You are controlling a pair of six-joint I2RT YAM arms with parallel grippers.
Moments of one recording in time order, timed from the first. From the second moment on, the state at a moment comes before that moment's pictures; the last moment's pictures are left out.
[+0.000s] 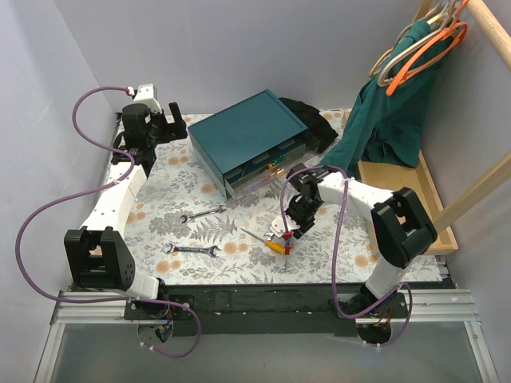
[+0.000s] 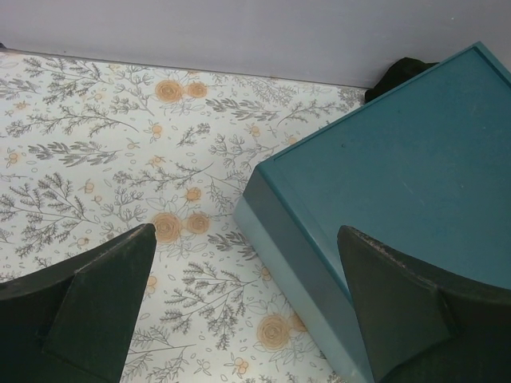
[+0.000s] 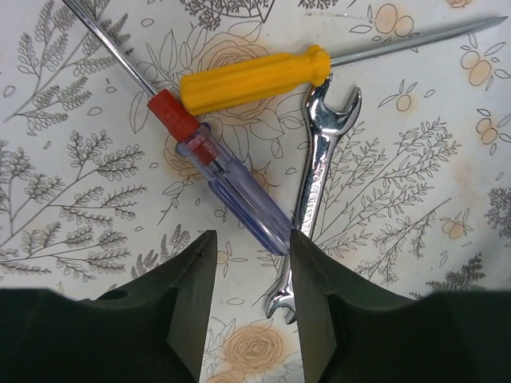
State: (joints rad) left arm -0.04 1.45 1.27 -0.13 0.04 -0.19; right arm 0.64 1.69 1.12 -0.96 -0.53 -1.77
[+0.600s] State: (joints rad) left arm -0.04 1.45 1.26 -0.13 0.02 -0.16; right arm 0.68 1.79 1.14 -1.00 -0.46 -1.97
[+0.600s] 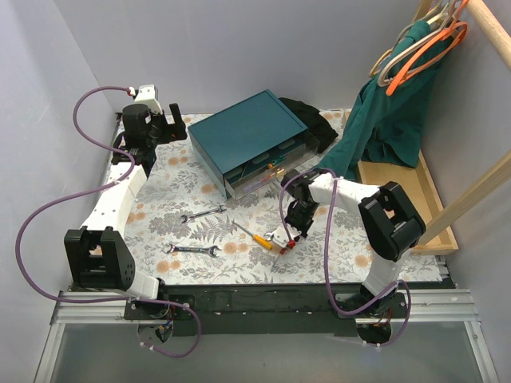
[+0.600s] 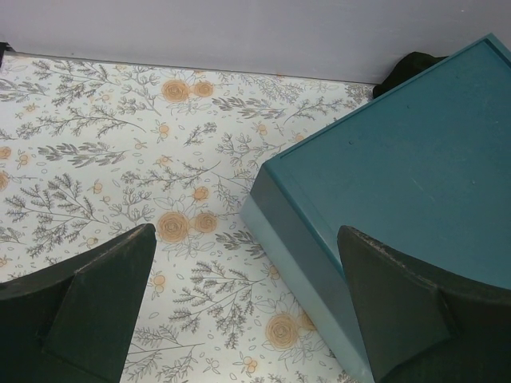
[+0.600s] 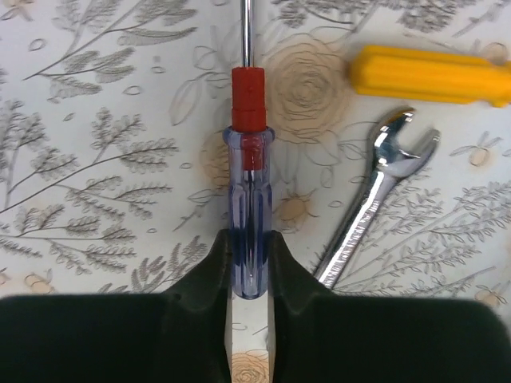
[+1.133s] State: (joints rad) left arm -0.04 1.53 1.30 -0.12 0.04 -0.19; right arm 0.49 1.66 1.62 -1.19 -0.57 -1.75
